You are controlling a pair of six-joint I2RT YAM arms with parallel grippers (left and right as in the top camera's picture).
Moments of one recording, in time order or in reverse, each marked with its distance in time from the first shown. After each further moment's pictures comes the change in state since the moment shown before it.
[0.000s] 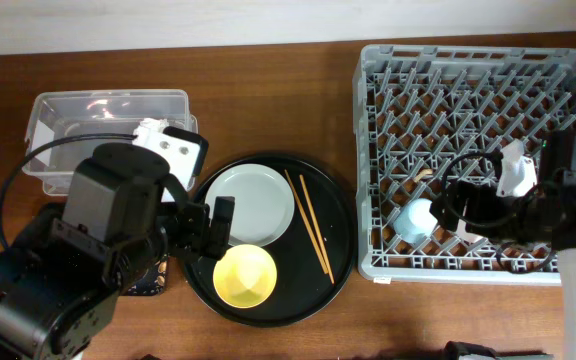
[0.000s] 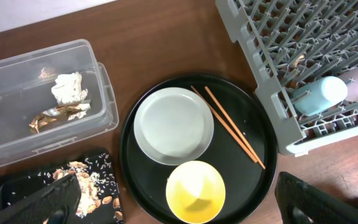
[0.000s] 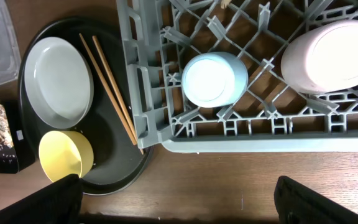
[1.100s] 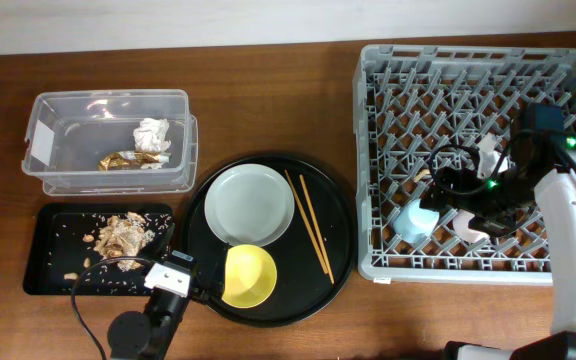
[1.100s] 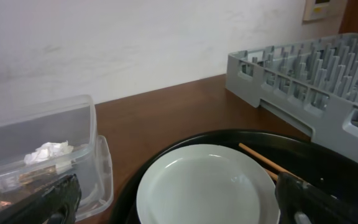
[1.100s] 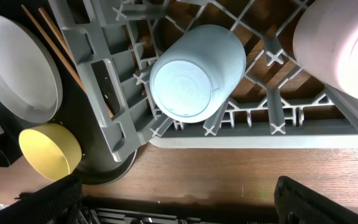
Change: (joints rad) left arm 0.389 -1.188 -1.828 1.396 0.343 0.244; right arm 0.000 0.284 0.001 0.002 0.000 0.000
